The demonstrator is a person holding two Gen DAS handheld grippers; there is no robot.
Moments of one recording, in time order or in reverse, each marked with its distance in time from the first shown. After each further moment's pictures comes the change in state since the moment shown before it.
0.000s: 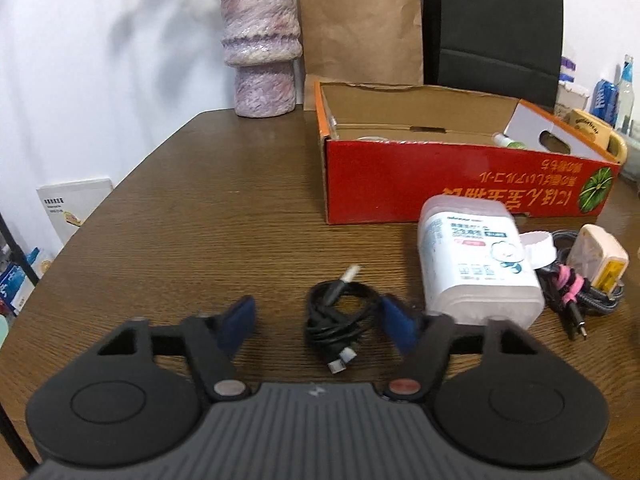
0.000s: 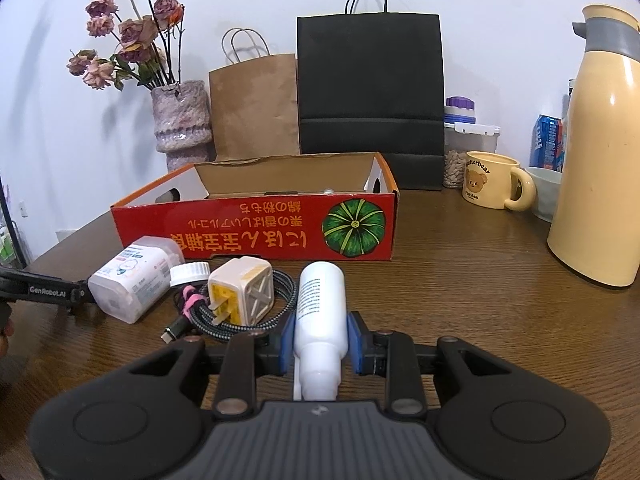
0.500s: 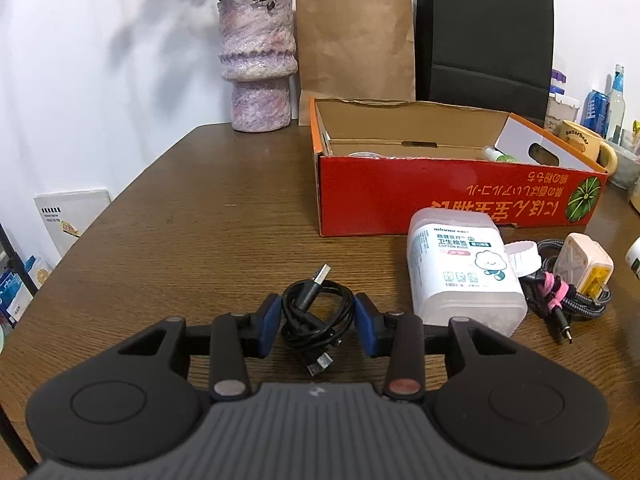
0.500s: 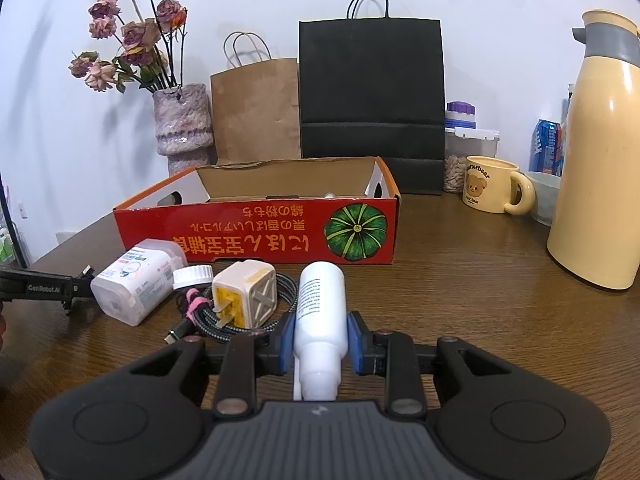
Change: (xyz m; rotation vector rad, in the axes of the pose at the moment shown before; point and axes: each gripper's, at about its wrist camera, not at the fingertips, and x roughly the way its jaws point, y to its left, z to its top) left arm -0.010 -0.001 -0.001 -0.003 -0.044 -0.014; right arm -0.003 0.002 0.000 -0.002 -0.015 0.003
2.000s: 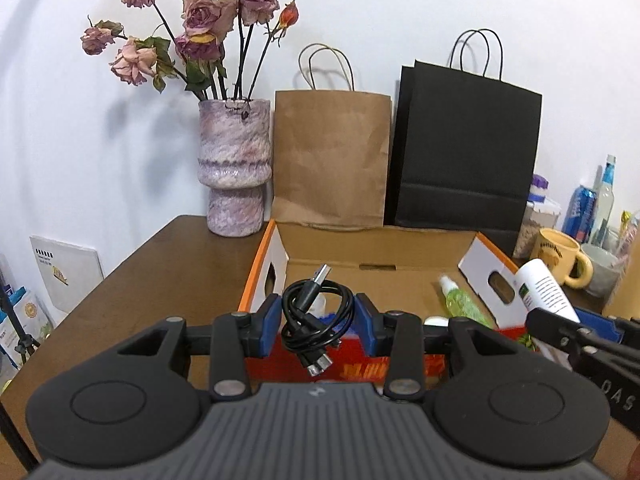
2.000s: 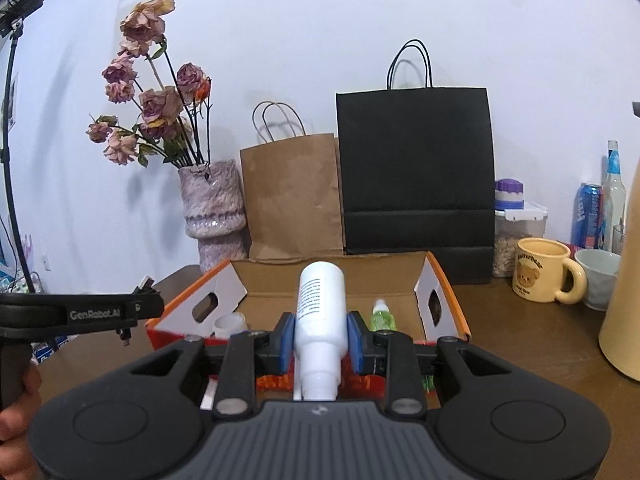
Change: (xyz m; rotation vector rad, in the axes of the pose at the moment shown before) left arm -0.031 -0.057 0.086 -0.091 -0.214 -0.003; right arm 0.031 0.034 0.092 0.014 -0.168 0.084
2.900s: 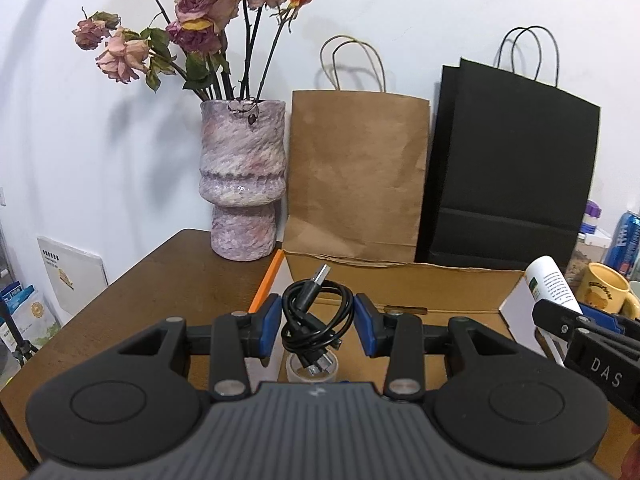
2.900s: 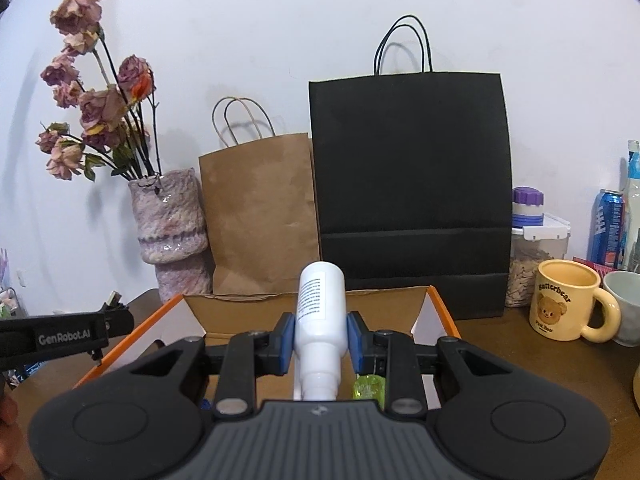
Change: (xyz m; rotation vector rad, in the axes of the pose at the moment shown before) left arm 0.082 -0.004 0.033 -0.042 -0.006 0.084; right arm 0.107 -0.023 0.032 0.017 0.000 -0.044
